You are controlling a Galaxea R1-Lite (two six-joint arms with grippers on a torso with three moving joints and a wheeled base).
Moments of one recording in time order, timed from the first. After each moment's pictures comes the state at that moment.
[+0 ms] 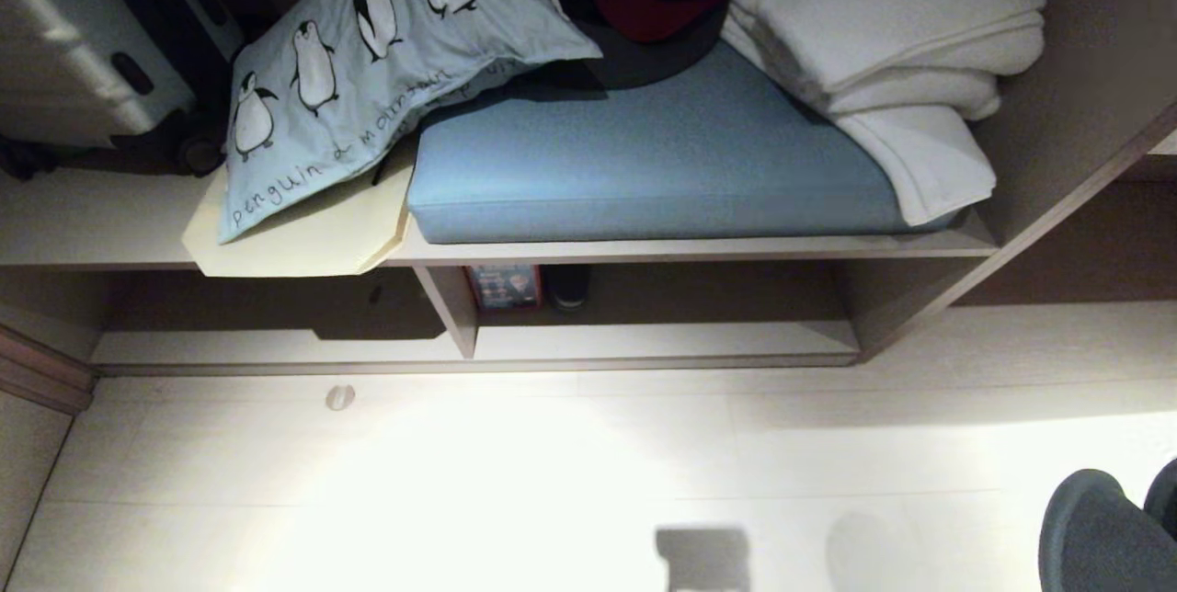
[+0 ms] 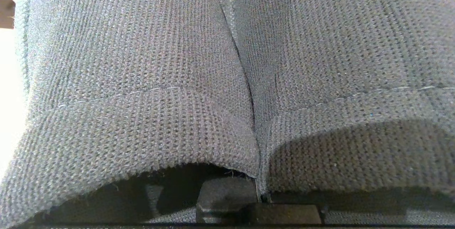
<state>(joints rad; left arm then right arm) 0.00 0.00 0.00 0.00 0.00 0.00 0.00 0.00 0.00 0.00 0.01 -0.02</state>
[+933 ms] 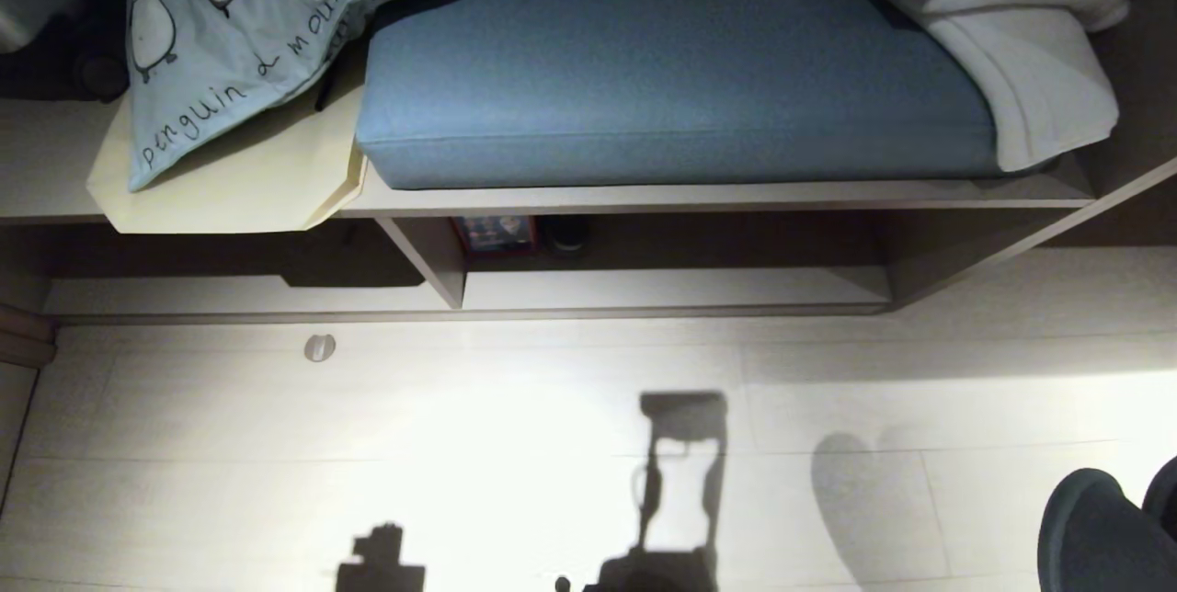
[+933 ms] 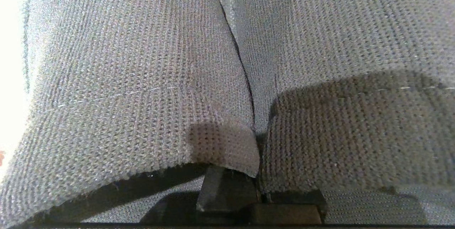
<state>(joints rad) 0.00 0.00 0.00 0.00 0.00 0.00 0.00 0.00 0.00 0.00 0.01 -0.02</state>
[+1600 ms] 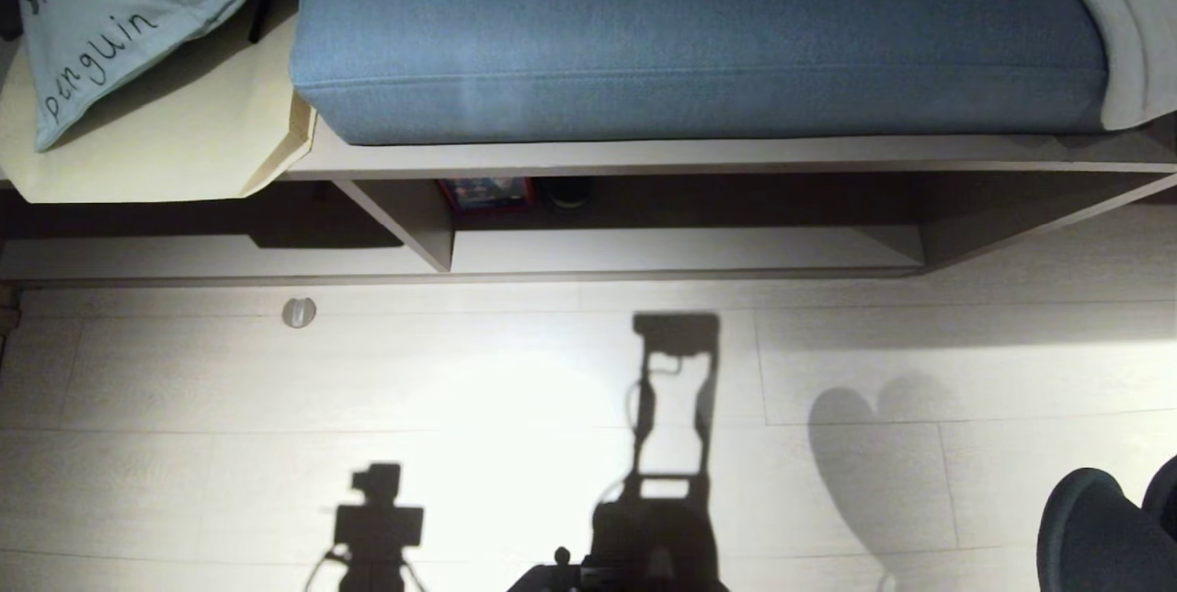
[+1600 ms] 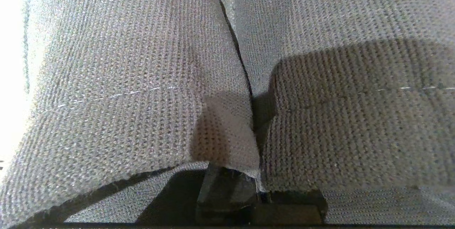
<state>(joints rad) 0.00 0.00 0.00 0.00 0.00 0.00 0.00 0.00 0.00 0.00 0.01 -0.02</state>
